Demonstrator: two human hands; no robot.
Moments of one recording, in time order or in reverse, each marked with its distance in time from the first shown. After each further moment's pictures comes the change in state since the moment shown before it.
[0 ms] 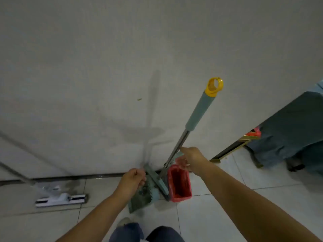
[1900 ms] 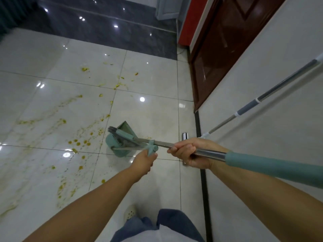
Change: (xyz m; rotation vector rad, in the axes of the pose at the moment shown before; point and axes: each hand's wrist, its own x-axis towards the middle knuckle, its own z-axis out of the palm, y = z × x) left_hand -0.287 -0.271 -0.081 -0.940 1.155 -0.129; right_hand -0.283 0.176 0.303 -1.200 -1.285 0.786
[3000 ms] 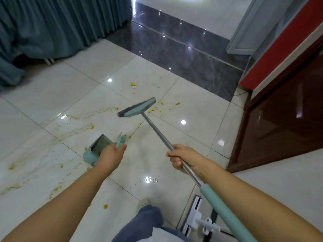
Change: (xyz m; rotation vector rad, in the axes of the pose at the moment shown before) left_hand 0.217 0.215 -0.089 0.015 0.799 -0.164; right_hand 0.135 -0.383 0.022 -0.677 0.028 -0.147
